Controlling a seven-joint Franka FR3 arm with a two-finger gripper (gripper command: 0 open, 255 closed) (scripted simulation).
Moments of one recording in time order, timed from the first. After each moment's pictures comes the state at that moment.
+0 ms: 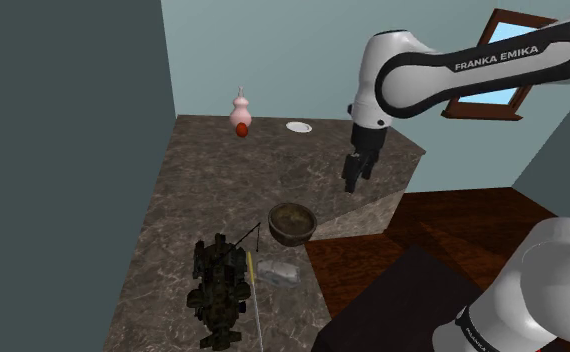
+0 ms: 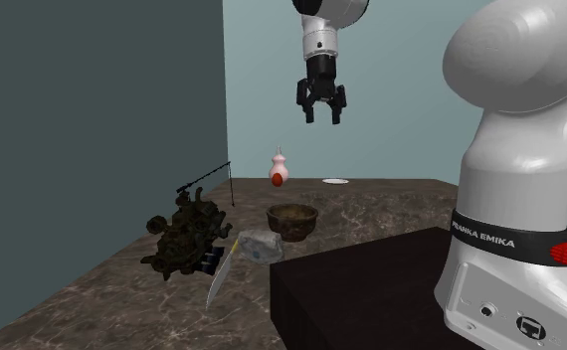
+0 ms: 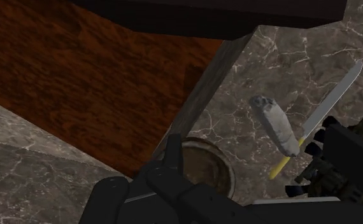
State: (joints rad) arm 0.12 -0.42 0.00 -2.45 0.00 1.93 -0.06
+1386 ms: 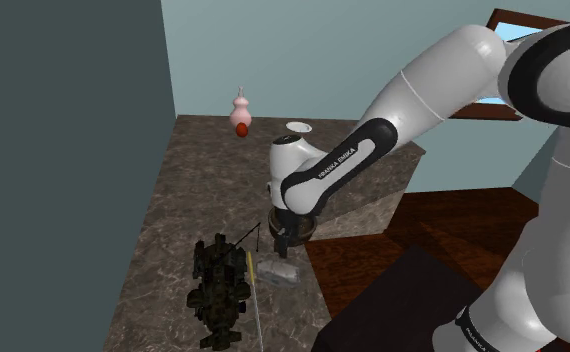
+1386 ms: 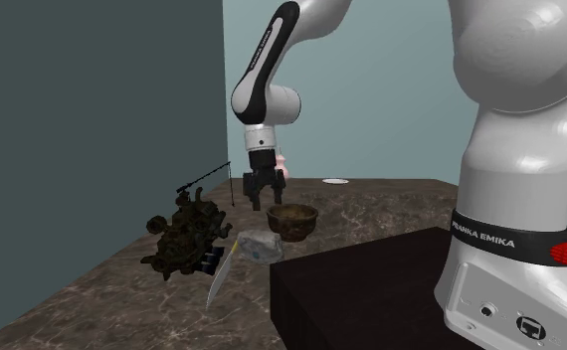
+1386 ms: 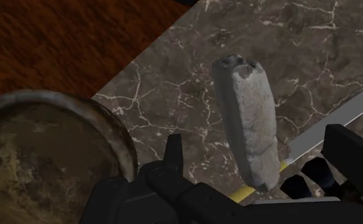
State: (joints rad) arm 0.25 0.32 0.10 -2.26 -0.04 2.41 -0.11
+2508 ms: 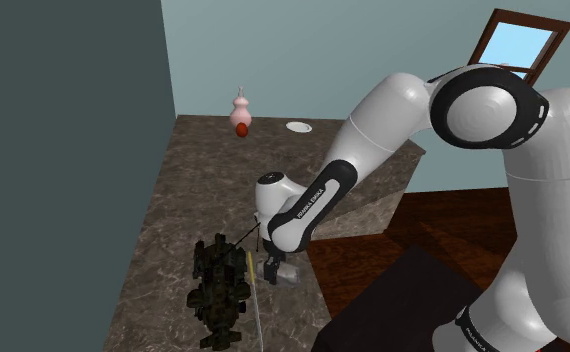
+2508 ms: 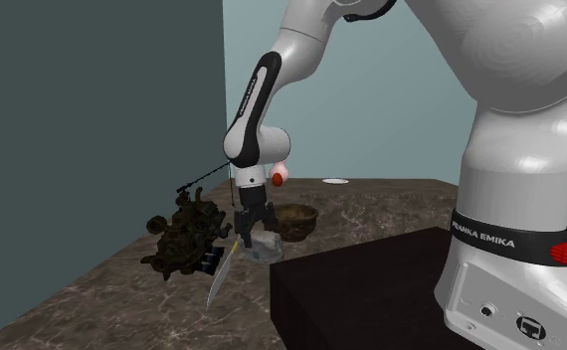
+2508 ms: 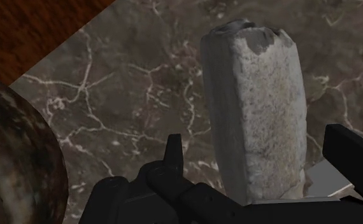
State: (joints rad) arm 0.30 0.59 0.10 -2.16 -0.09 2.56 -0.11
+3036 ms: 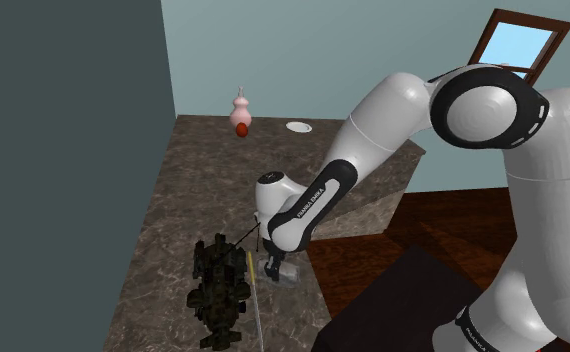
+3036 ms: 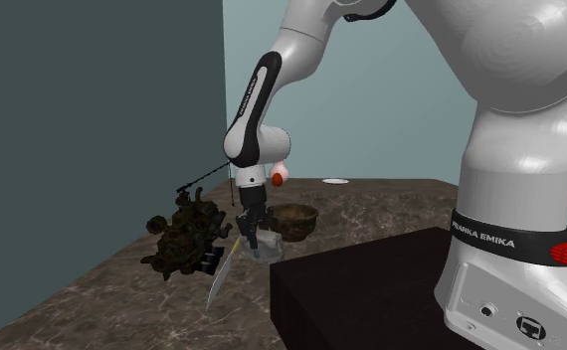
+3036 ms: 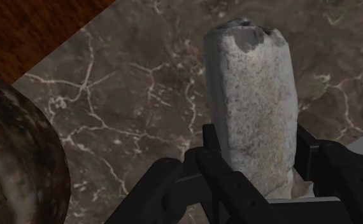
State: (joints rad) arm 0.30 0.59 0.10 -2.16 -0.09 2.56 -0.11
